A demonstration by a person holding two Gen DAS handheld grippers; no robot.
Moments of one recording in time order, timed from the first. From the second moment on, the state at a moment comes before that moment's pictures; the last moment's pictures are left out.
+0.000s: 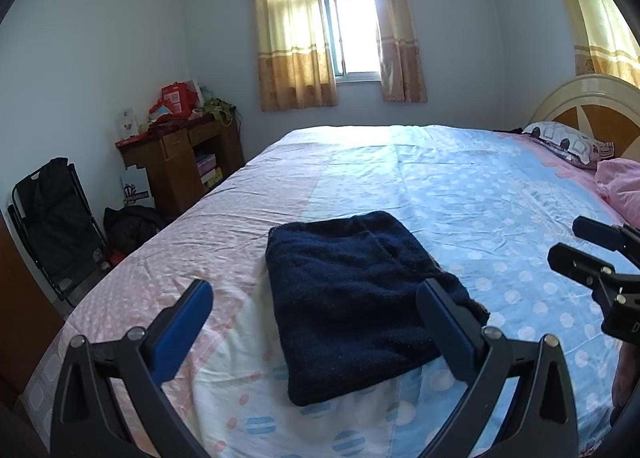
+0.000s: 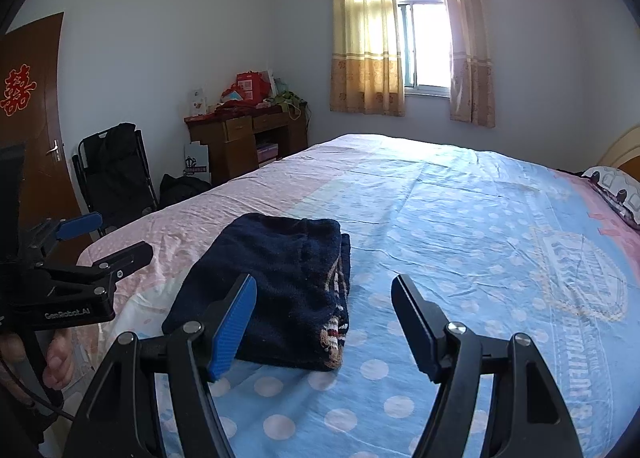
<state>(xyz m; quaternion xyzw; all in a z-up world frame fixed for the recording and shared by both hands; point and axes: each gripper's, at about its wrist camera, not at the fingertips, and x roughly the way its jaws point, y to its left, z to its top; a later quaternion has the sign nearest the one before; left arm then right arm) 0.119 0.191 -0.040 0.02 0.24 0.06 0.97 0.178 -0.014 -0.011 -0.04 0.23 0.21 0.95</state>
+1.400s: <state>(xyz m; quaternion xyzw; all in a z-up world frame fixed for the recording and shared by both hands) 0.115 0.187 -0.043 0.03 0.23 0.06 0.97 0.167 -0.020 -0.008 -0.02 0.21 0.21 0.95</state>
